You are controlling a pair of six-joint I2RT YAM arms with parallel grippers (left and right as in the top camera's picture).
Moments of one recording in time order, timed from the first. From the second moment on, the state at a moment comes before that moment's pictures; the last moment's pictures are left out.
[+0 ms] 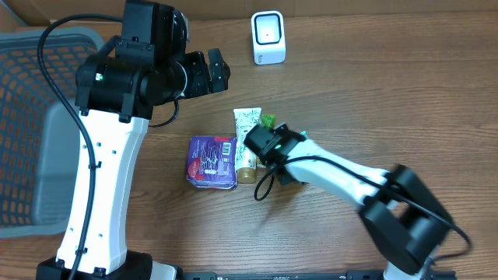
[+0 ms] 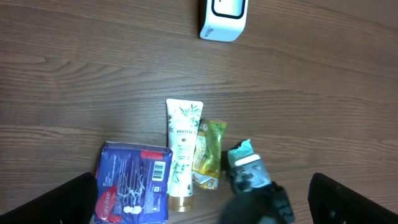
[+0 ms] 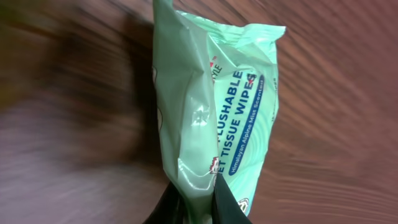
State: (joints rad) left arm -0.21 1.61 1.98 -1.32 0.14 -0.41; right arm 0.79 1.89 1.25 -0.88 0.40 0.33
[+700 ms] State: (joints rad) left arm -0.21 1.61 1.98 -1.32 0.14 -0.41; right arm 0.09 1.58 0.92 -0.39 -0.97 0.38
